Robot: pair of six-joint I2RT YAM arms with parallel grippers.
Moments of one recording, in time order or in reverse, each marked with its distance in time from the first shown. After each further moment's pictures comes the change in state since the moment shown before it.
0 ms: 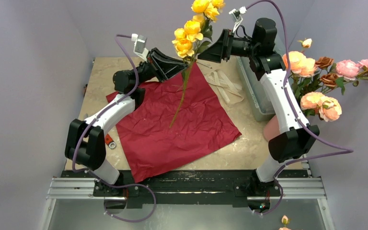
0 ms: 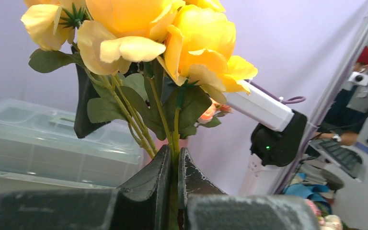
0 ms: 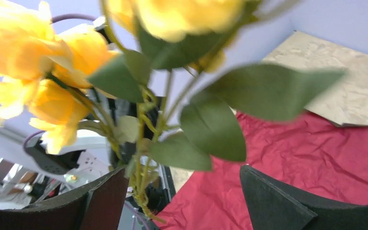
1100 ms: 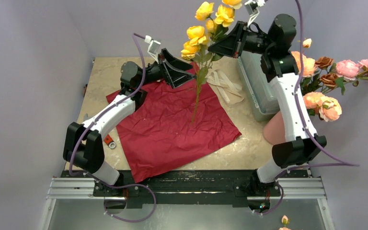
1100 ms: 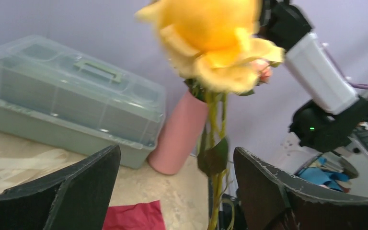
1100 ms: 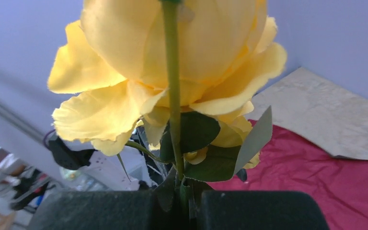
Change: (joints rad) left arm -0.042 0.005 0.033 -0.326 0.043 0.154; right arm -0.039 -0.038 0.040 0.184 -0.097 0.132
